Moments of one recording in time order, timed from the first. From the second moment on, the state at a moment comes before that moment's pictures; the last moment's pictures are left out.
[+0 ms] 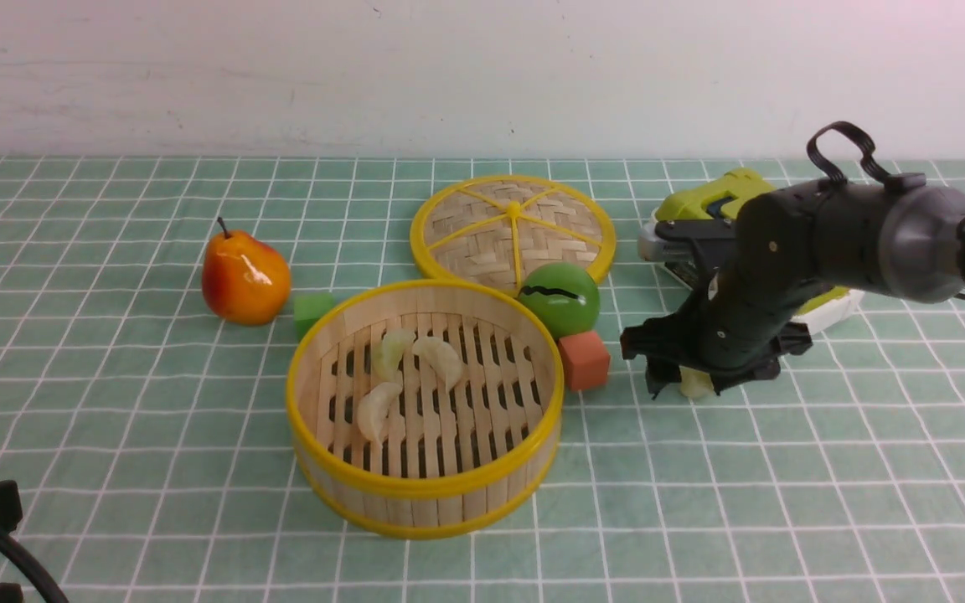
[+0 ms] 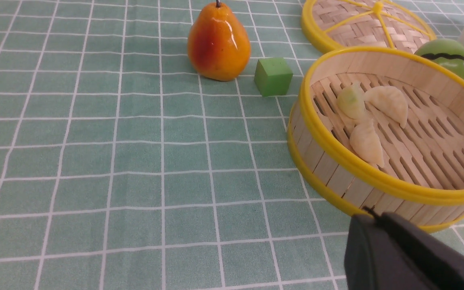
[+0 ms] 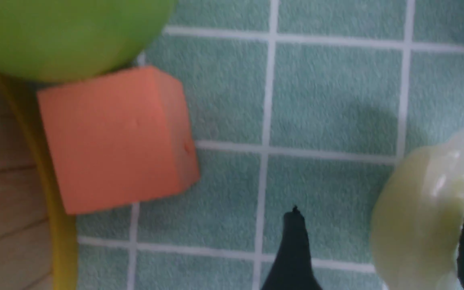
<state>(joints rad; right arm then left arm) 0.31 2.06 -1.47 0.01 0.61 0.30 -0.46 0.45 -0.36 0.51 0.45 -0.73</state>
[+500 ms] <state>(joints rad) 0.31 2.10 -1.47 0.01 0.53 0.30 -0.46 0.45 -0.36 0.51 0.45 -0.73</state>
